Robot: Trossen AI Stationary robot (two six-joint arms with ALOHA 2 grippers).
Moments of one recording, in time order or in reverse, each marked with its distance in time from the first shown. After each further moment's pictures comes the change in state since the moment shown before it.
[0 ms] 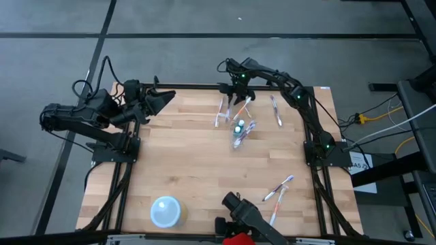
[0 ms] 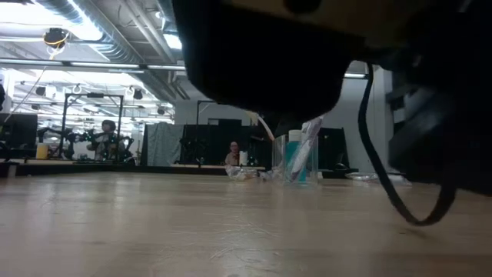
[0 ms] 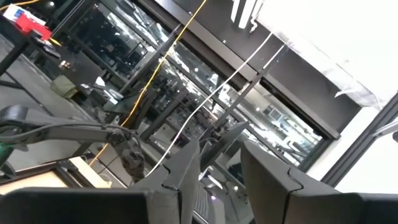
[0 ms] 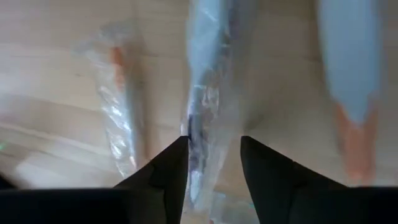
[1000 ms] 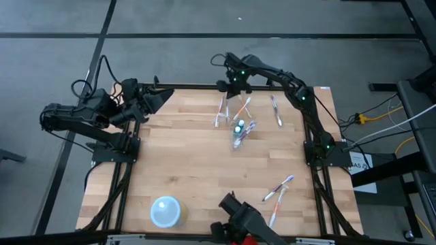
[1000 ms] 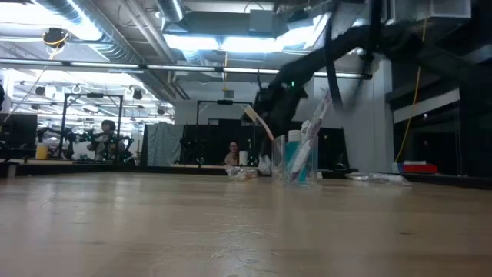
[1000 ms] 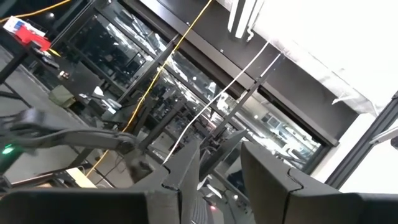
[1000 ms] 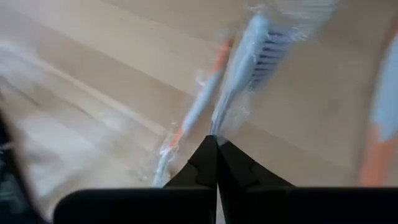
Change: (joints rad) left arm 0.000 0.003 0.000 0.042 -0.014 0.025; right arm 0.029 -0.097 0.000 0.071 0.043 -0.229
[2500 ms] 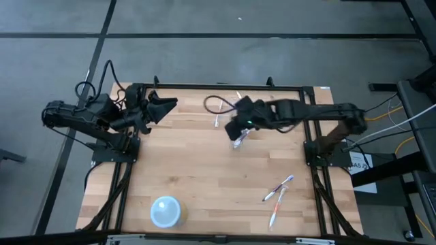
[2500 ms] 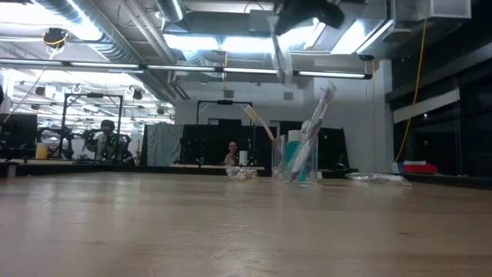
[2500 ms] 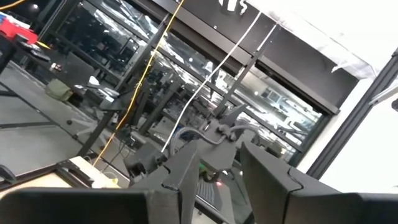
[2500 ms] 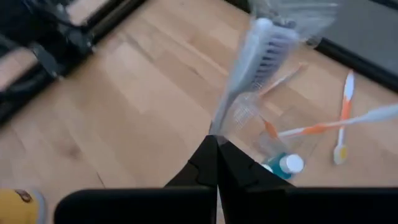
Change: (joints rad) left arm -0.090 0.017 0.000 -0.038 -0.010 0.088; right arm 0.749 -0.782 -0.460 0.151 0.871 0.169
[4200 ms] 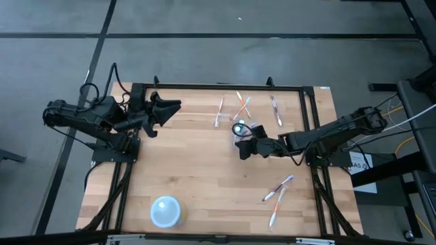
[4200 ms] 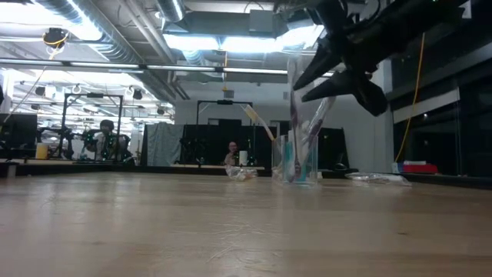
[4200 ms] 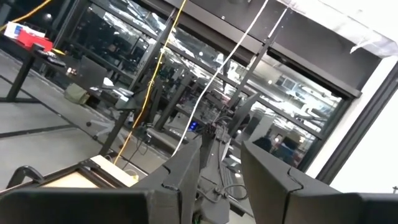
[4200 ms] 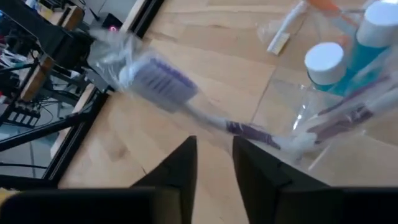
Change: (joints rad) left arm -0.011 0.029 0.000 -0.023 -0.034 0.070; right arm 0.184 -0.224 -0.921 0.972 0.077 0.396
